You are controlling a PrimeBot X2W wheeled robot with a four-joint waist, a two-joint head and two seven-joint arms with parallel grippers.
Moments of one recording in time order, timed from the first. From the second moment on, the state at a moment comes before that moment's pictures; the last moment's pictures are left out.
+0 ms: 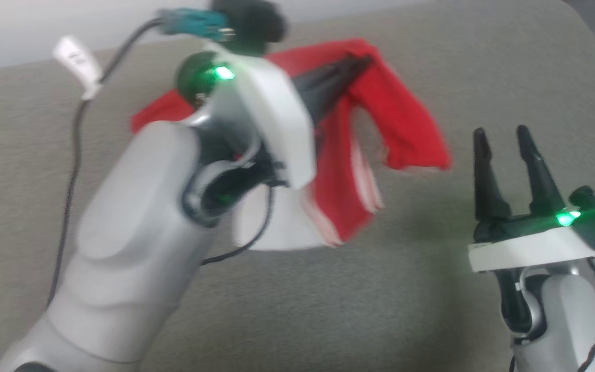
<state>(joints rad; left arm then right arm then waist) -0.87 0.20 -0.49 0.11 -0.86 -0.13 0.48 -0.27 -0.06 0.02 0.09 0.34 0.13 -0.26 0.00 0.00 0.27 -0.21</state>
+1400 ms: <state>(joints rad) -1.15 0.25 -1.25 0.79 -0.90 -0.13 0.09 -0.29 -0.05 -0.01 0.10 0.38 0.13 -0.26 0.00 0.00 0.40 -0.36</state>
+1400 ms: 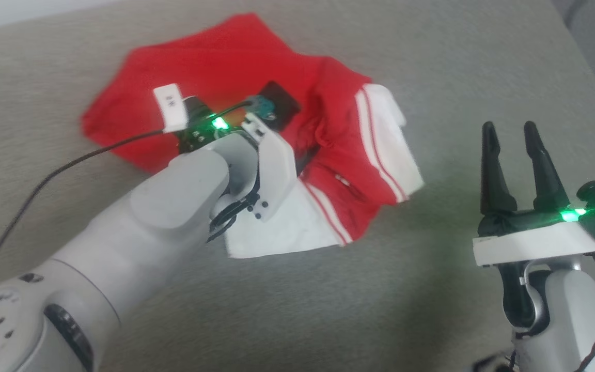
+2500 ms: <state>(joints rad) -0.28 0.36 -0.45 0.48 -0.74 -0.08 -0.26 -0.03 -0.20 -0.10 0.23 0.29 0.13 -0.26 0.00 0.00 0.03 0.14</state>
